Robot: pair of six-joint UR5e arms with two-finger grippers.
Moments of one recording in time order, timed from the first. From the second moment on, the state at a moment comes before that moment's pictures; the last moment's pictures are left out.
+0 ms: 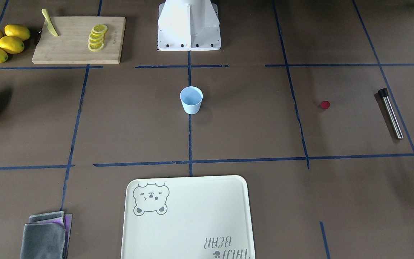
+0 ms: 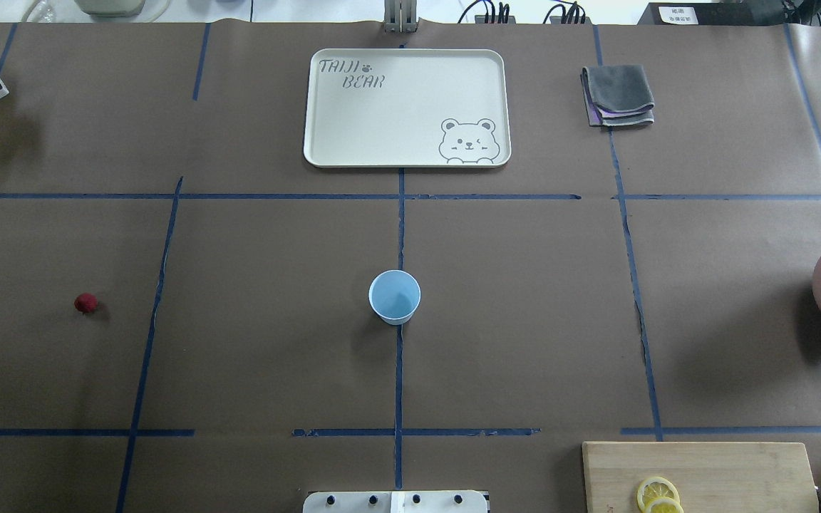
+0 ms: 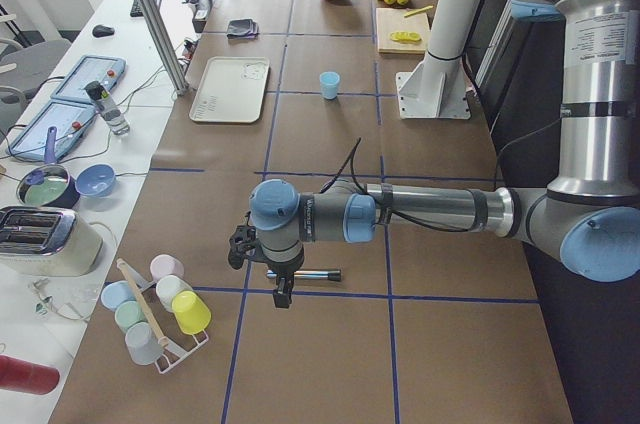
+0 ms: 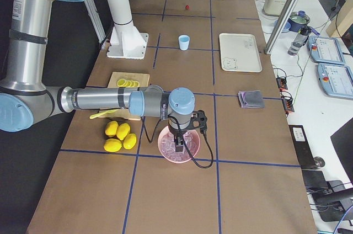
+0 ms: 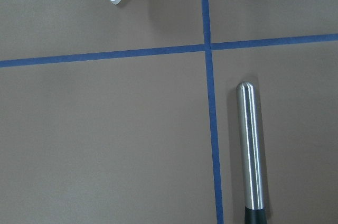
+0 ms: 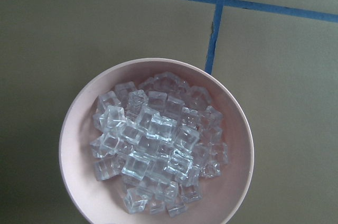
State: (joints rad) left arm -1.58 -1.50 -1.68 -1.53 -2.33 0.09; right arm 1.53 -1.78 1.86 -1.68 2.40 -0.14
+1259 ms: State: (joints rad) left arm -1.58 -1.49 -1.69 -1.53 -2.33 0.09; right arm 1.28 -1.83 1.70 -1.11 2.36 0.51
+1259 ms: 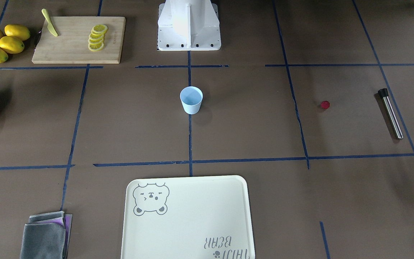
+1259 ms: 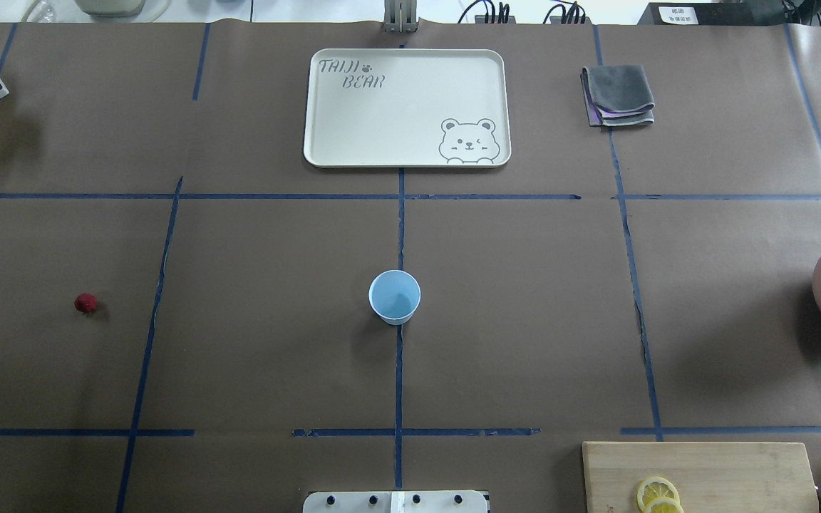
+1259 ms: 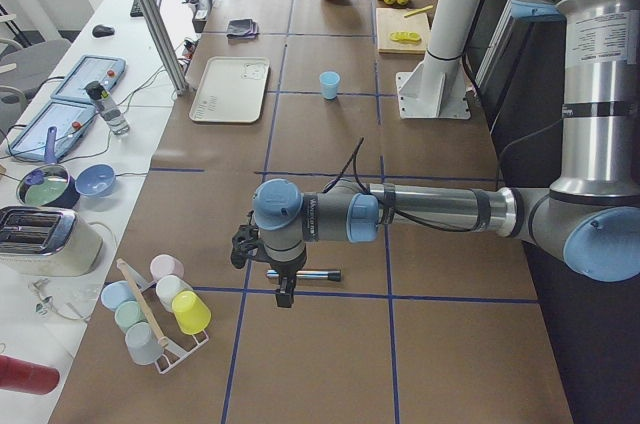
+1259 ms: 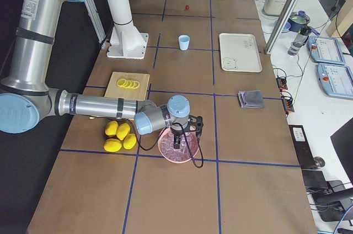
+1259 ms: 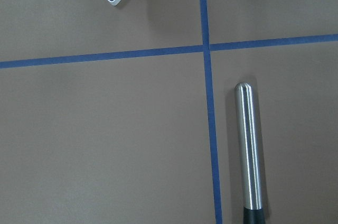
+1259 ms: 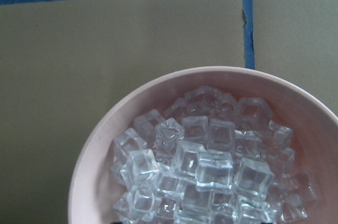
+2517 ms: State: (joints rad) left arm -1.58 -1.49 -1.70 -1.53 -2.33 0.09; right arm 1.22 -1.89 1.71 -1.02 2.33 0.75
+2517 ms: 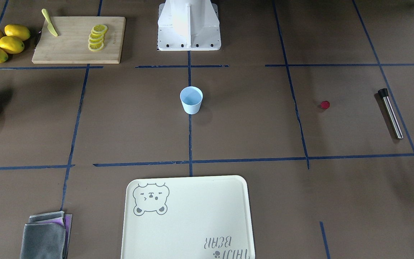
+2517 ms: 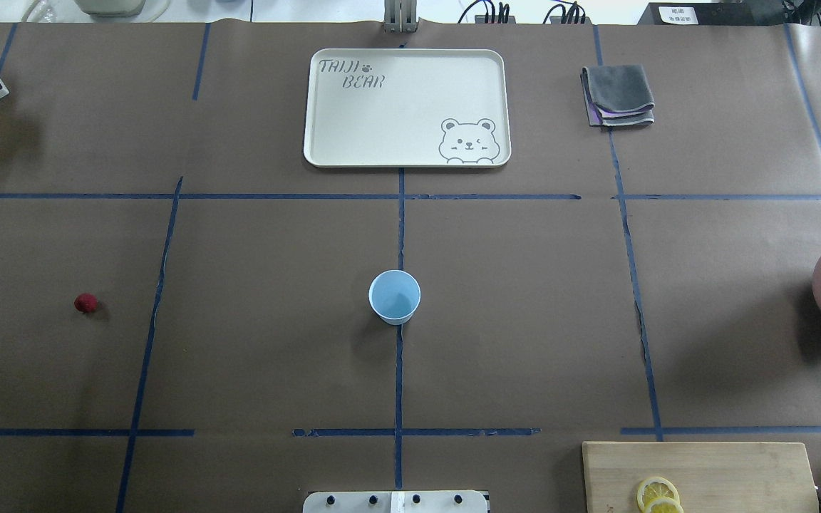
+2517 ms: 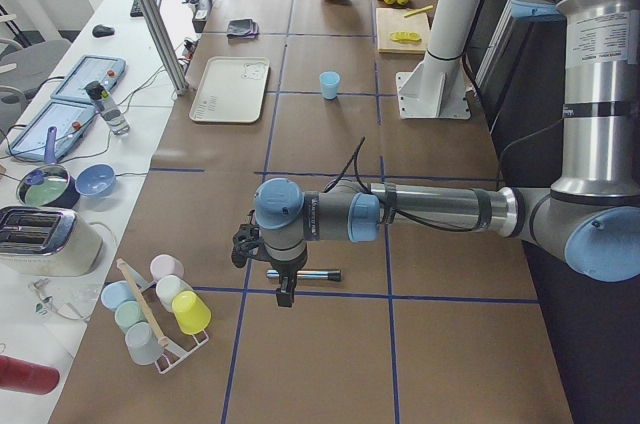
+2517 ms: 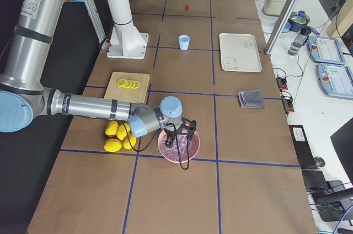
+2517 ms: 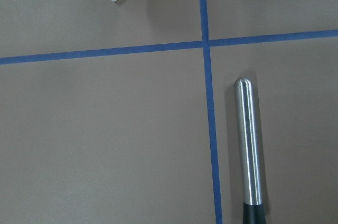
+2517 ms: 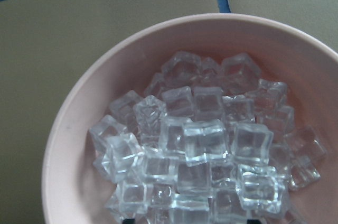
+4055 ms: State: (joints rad) left arm -1.58 -1.49 -1.70 -1.53 -2.33 0.09; right arm 1.21 -1.88 1.71 -1.02 2.29 0.75
